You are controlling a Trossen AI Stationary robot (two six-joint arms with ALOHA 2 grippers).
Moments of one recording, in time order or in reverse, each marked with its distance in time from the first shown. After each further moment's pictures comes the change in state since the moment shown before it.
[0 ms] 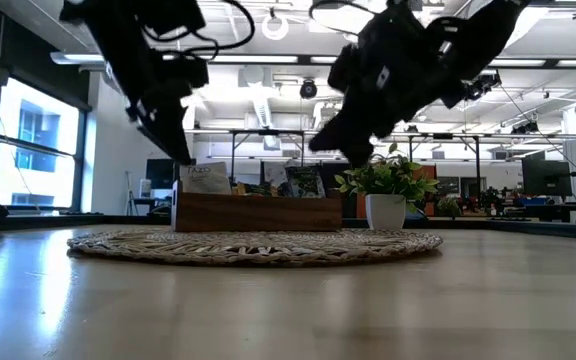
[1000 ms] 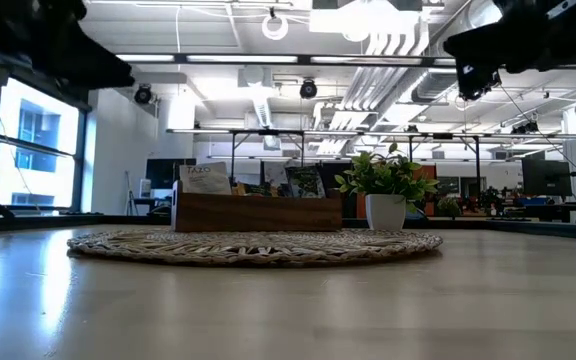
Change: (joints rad) left arm -0.367 -0.977 -0.508 0.334 -0.214 0.084; right arm 0.032 -1.097 -0.504 -0.121 0.142 -0.167
